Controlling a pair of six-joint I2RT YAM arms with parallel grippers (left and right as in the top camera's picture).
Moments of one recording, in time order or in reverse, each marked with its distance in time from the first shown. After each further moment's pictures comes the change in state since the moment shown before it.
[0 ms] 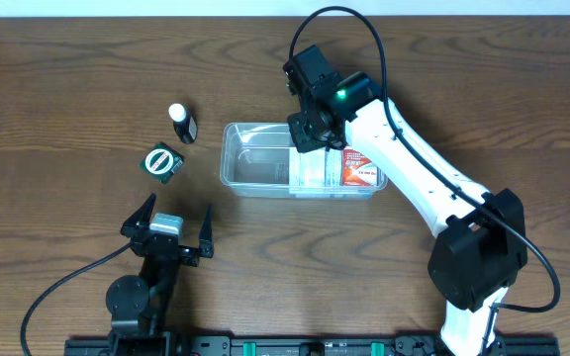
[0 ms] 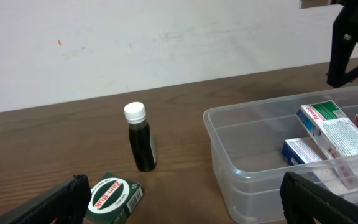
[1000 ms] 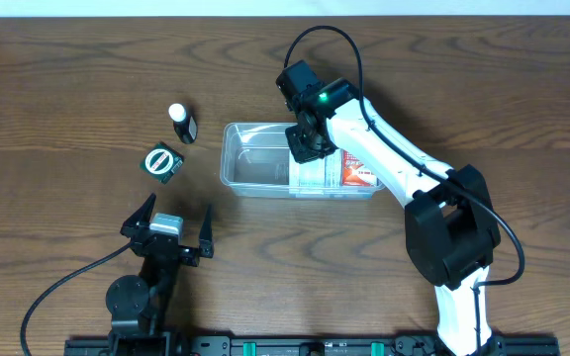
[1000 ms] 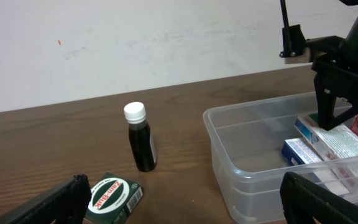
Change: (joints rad) left arm 0.000 0.000 0.000 0.000 0.000 0.000; right arm 0.000 0.142 -0.002 -0.008 0.006 0.002
